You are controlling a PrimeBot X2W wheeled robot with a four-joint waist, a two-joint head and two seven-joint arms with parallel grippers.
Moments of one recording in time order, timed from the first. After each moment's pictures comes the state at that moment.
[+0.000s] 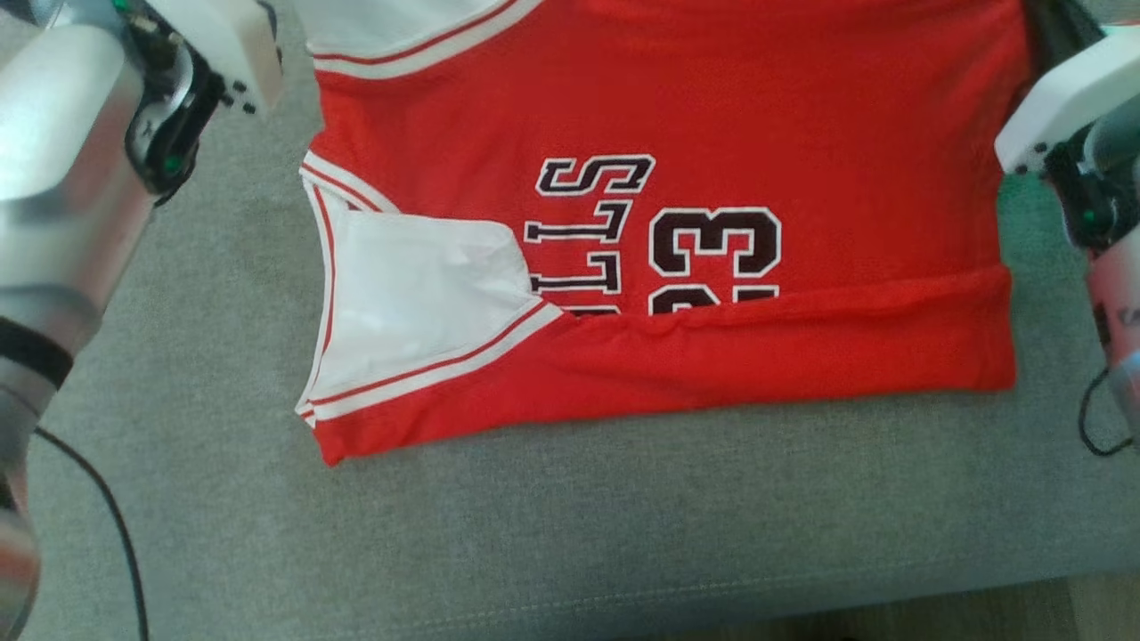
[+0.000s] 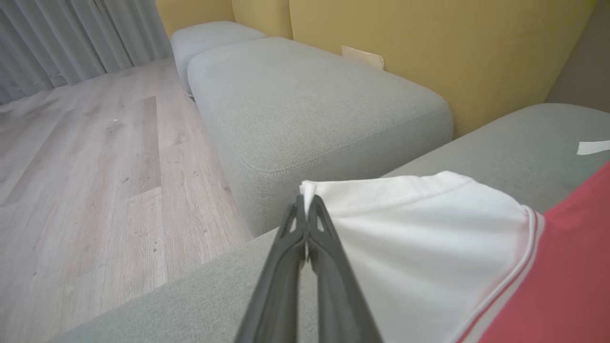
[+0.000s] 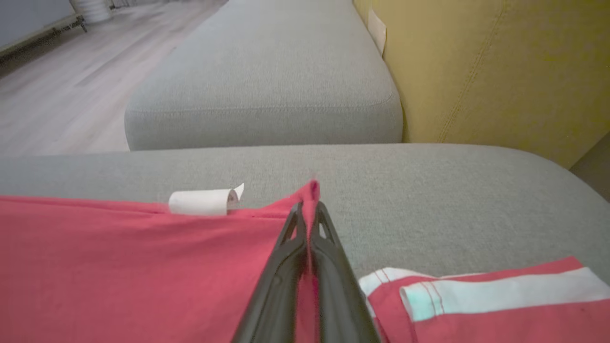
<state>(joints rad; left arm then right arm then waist) -1.28 0.42 -1.11 0.84 -0.87 -0.08 -0.23 -0.94 -0.35 0.26 0.85 0.41 0.13 0.04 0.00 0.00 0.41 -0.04</state>
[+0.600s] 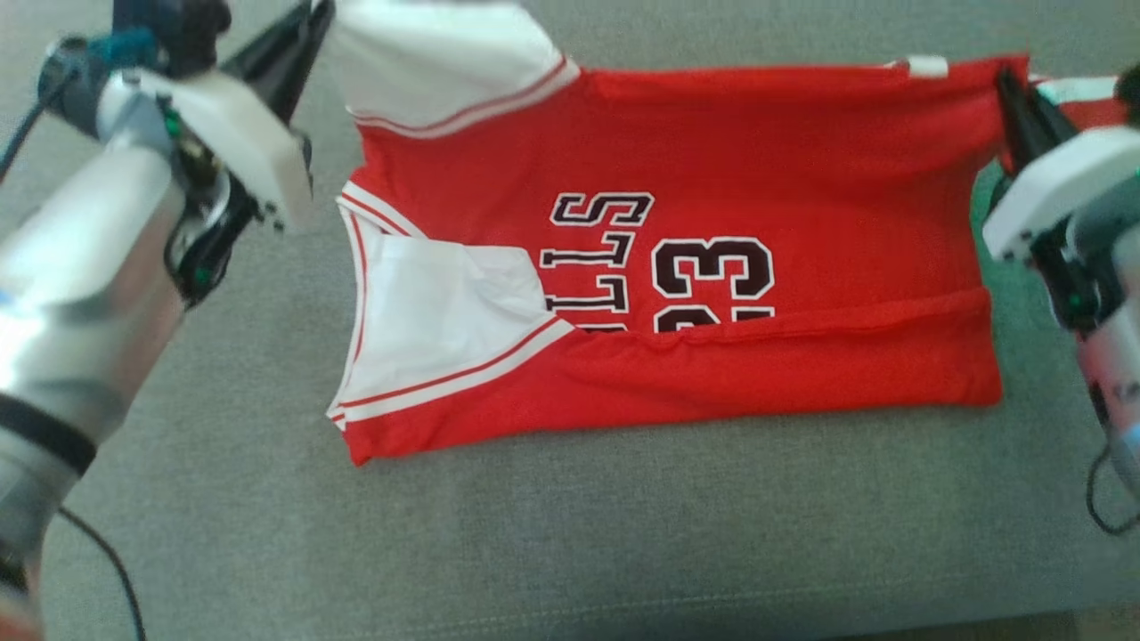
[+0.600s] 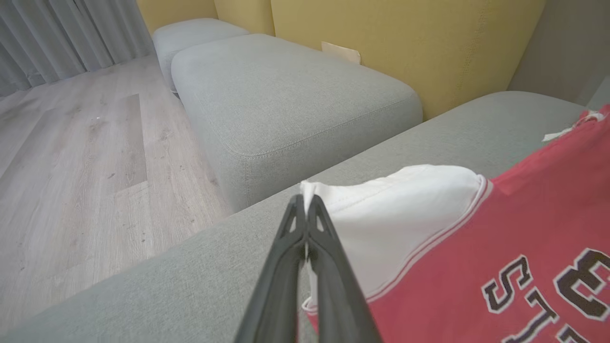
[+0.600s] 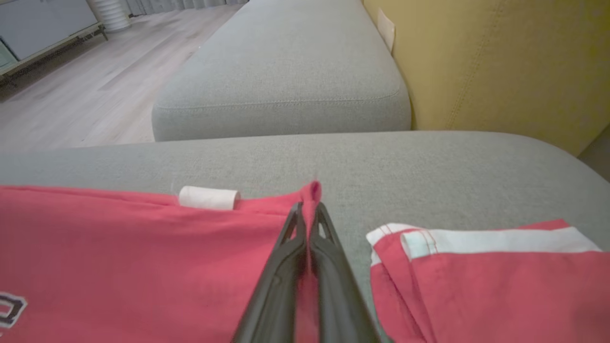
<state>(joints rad) -1.11 0.45 -1.11 0.77 -0.86 -0.12 -0.25 -0.81 -0.40 0.37 0.84 0.55 0.13 0.00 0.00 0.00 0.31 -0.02</state>
